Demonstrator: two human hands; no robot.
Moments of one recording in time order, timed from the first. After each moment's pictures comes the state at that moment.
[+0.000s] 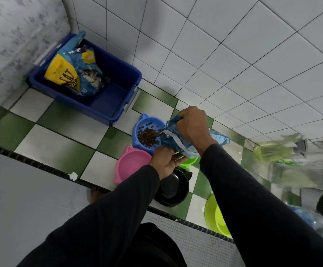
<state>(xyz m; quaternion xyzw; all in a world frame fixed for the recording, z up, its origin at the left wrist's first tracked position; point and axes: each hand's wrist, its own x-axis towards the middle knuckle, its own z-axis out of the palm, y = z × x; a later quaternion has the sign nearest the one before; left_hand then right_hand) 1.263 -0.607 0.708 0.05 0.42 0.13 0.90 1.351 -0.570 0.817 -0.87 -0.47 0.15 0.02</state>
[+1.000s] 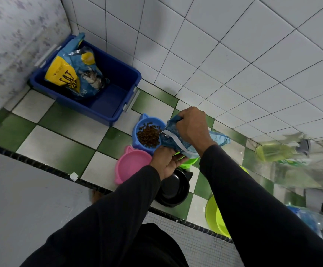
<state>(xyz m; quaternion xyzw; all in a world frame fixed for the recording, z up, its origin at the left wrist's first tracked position) 1.268 -0.609 0.705 0.05 0.42 0.14 0.89 1.357 -0.575 0.809 -0.87 -0.47 0.14 0.04</state>
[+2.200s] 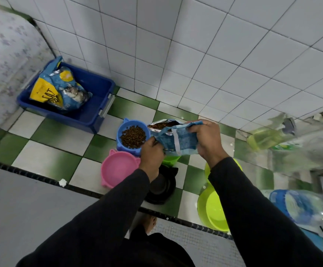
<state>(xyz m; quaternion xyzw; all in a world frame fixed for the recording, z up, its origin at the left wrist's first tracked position) 1.286 -0.652 0.735 0.34 0.47 0.23 0.78 1.431 -0.697 0.797 -0.73 -0.08 0.35 0.58</state>
